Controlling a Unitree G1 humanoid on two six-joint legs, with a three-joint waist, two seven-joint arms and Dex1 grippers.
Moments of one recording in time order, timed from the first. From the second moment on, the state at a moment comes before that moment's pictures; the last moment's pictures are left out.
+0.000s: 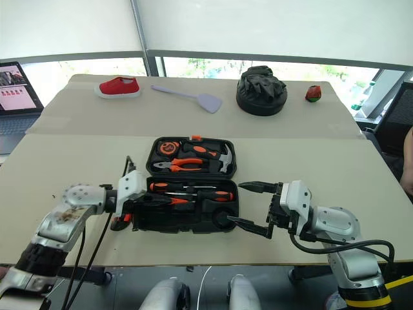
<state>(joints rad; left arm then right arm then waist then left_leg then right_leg) -0.14 0.71 0.07 -0.08 -0.36 0.26 -1.16 -0.03 -0.65 -0.06 -0.30 0.49 0.06 1.07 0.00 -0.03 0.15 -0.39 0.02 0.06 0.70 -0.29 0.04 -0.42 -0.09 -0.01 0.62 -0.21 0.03</state>
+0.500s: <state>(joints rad) 0.50 0.64 0.90 -0.03 -0.48 0.17 -0.92 -0.03 -0.61 -0.05 -0.25 0.54 0.05 1.14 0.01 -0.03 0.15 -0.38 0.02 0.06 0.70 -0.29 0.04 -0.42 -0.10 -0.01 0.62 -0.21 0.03</state>
